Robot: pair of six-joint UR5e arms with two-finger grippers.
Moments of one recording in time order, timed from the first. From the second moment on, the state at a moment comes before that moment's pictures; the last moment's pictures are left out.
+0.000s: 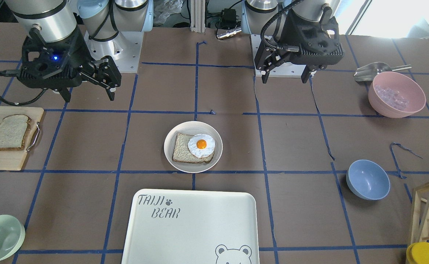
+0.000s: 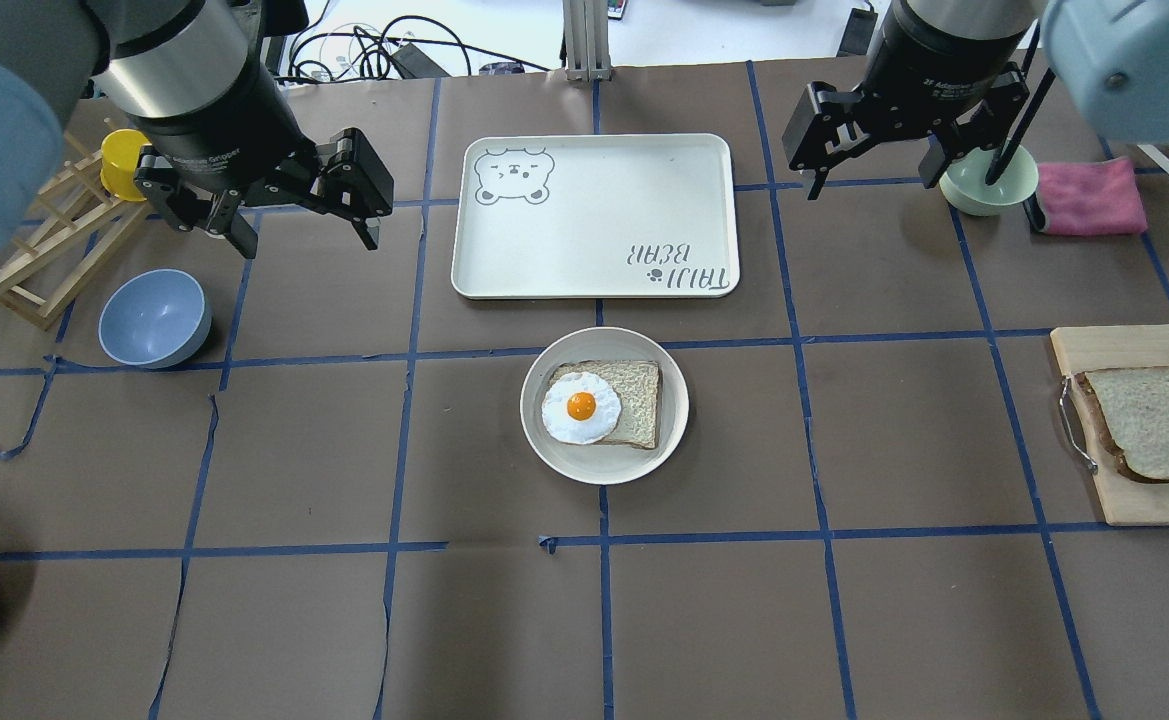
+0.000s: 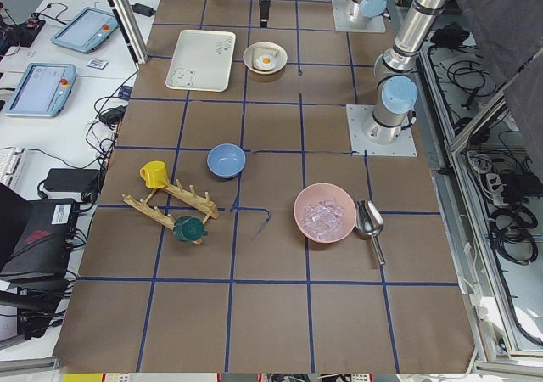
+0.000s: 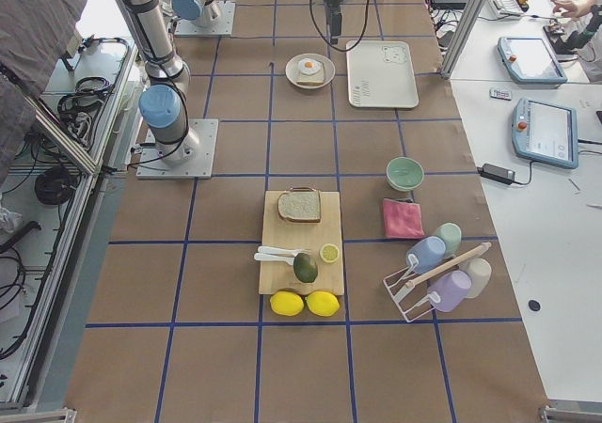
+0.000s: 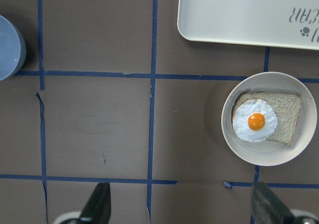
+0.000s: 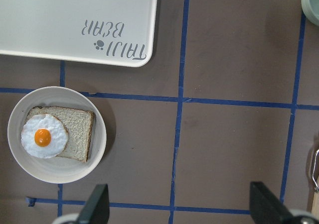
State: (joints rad) left arm -1.66 -1.54 -1.52 -1.62 1.58 -0.13; right arm 1.61 -1.53 1.49 -1.58 -1.57 -0.03
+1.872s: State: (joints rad) left arm -1.66 -1.54 -1.52 -1.62 1.58 -0.13; right arm 1.59 -1.53 1.50 -1.59 -1.58 -0.05
